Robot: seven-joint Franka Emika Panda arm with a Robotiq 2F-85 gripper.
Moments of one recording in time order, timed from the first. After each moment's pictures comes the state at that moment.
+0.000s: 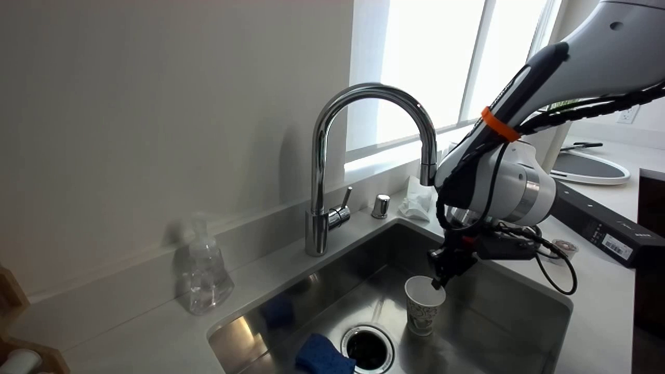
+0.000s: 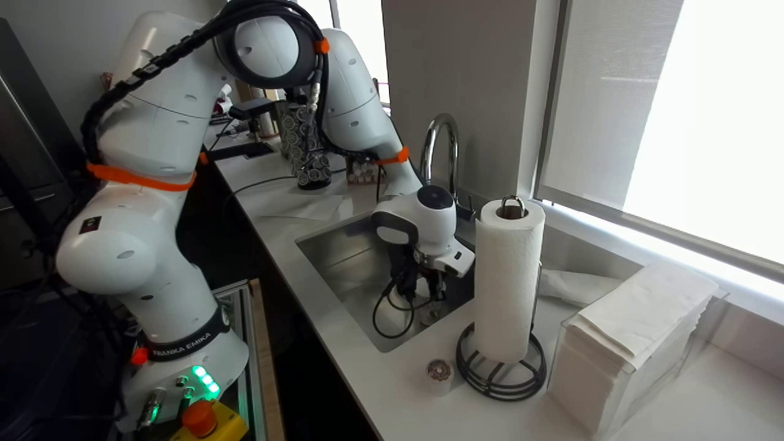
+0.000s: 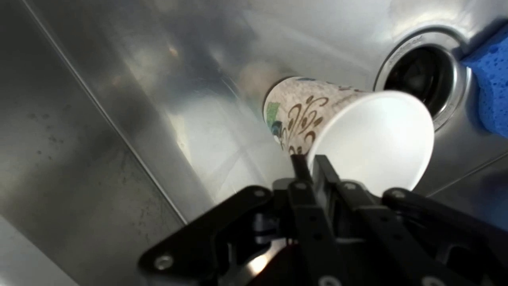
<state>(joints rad) -0.03 0.56 0.05 -2.29 0.79 2.88 -0.49</state>
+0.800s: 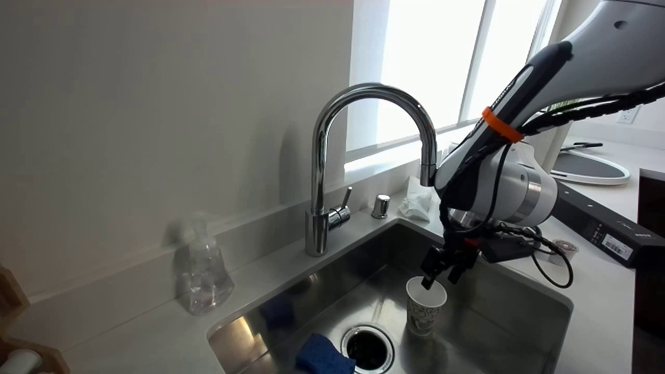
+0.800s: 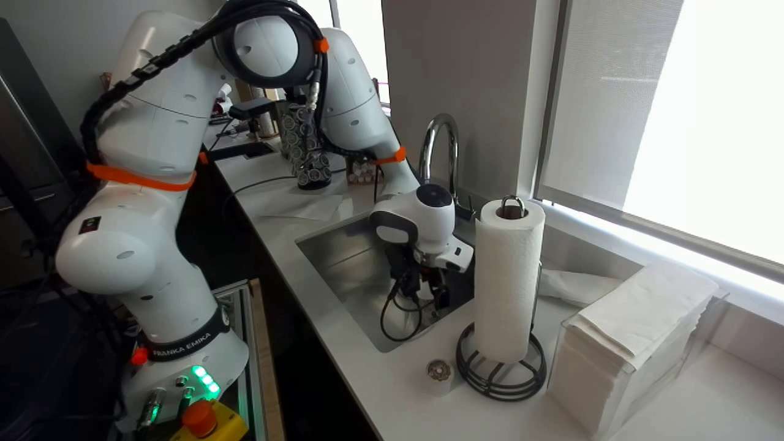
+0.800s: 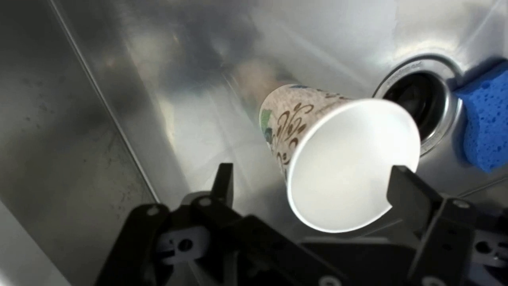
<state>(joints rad) -0.03 0.56 0.06 -2.30 0.75 2.88 -0.60</state>
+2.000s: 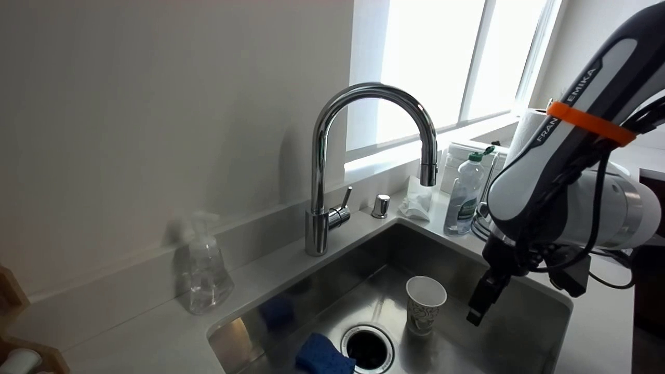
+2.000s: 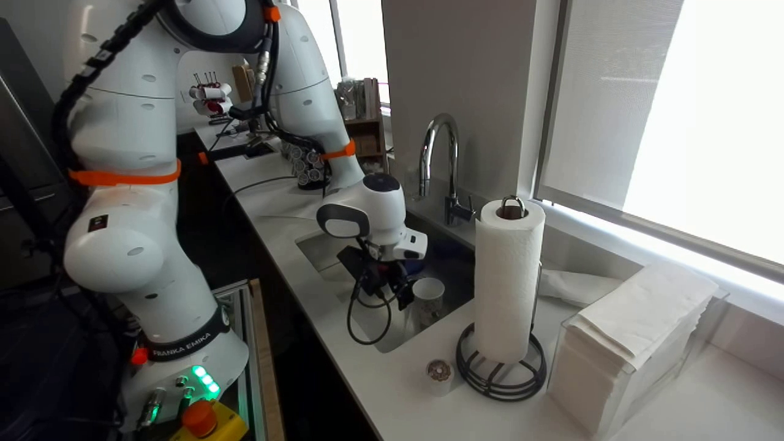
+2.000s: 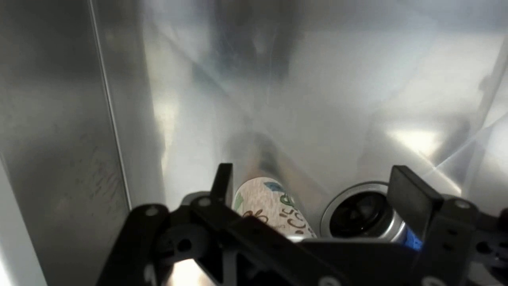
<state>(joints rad) 0.05 0.34 0.08 -2.64 0.67 3.00 -0.71</state>
